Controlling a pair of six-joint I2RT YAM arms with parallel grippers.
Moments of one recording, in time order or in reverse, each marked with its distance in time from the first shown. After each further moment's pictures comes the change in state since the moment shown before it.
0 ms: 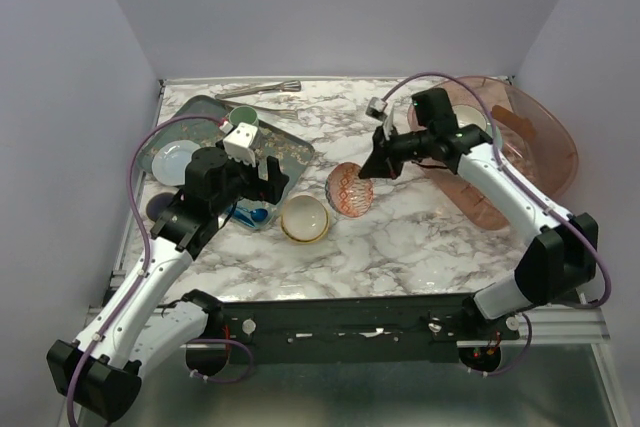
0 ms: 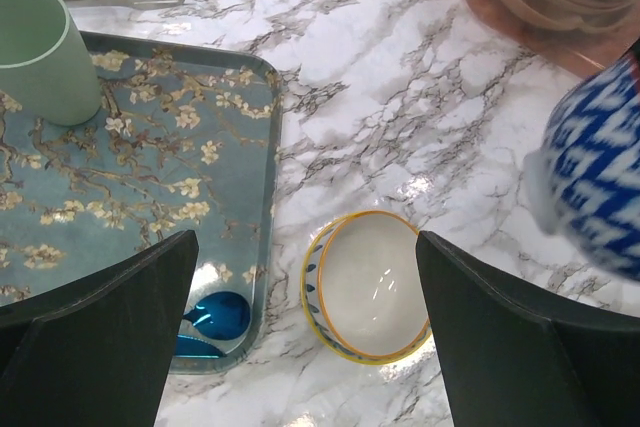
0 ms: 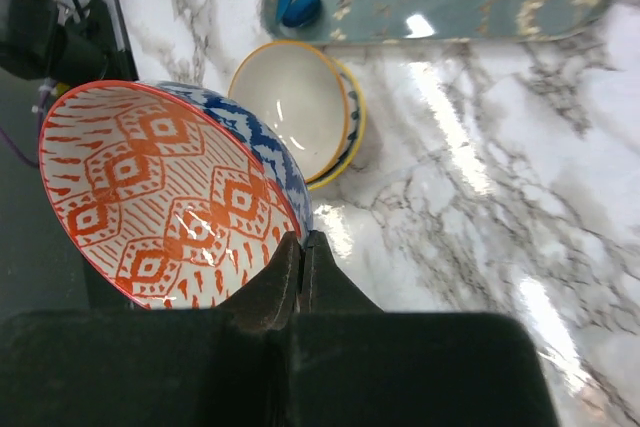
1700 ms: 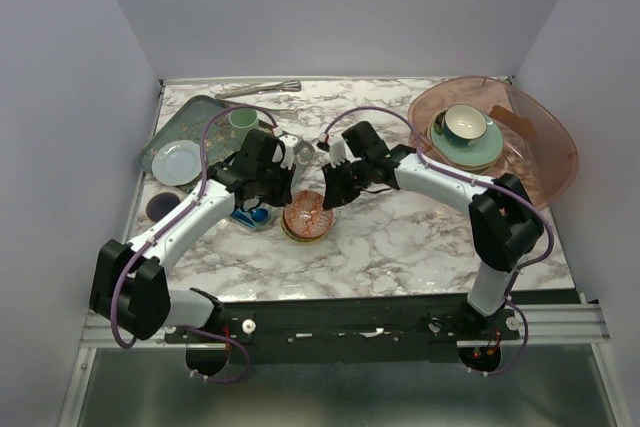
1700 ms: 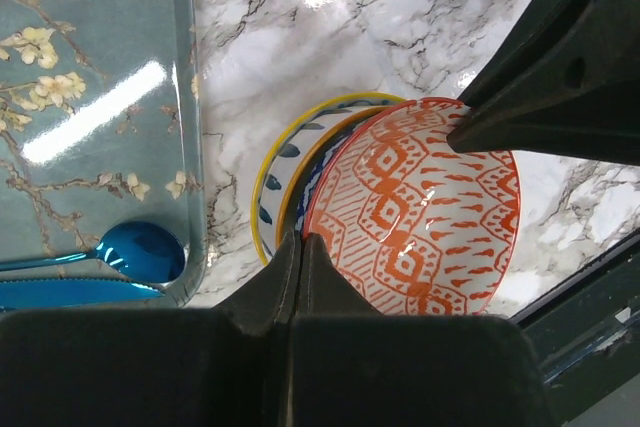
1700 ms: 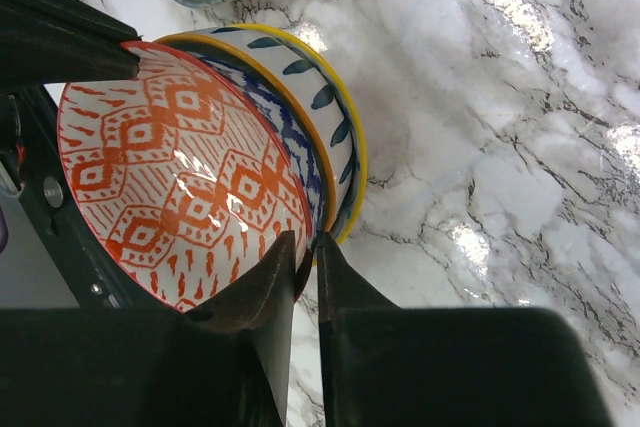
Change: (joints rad) left arm -0.054 0.473 0.161 -0.251 0.097 0.005; right arm 0.237 0.264 -0.028 0.183 0.318 0.376
